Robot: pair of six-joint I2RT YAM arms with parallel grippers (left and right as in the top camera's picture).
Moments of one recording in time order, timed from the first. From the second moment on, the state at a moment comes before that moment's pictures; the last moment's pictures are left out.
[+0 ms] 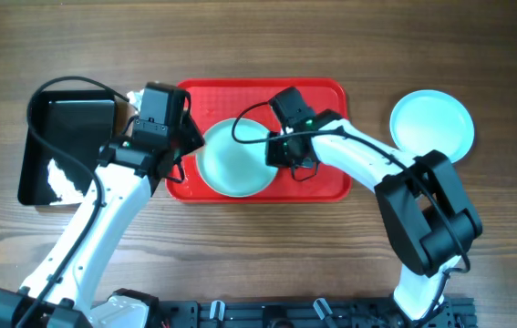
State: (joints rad) left arm -0.28 1.39 1.03 -0.65 -0.09 -0.69; right arm 0.54 1.96 1.23 -0.59 -0.16 0.62
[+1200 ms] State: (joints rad) left arm -0.38 1.68 1.03 -0.45 0.06 -0.69; right arm 0.62 1.82 1.76 -1.35 0.94 0.40
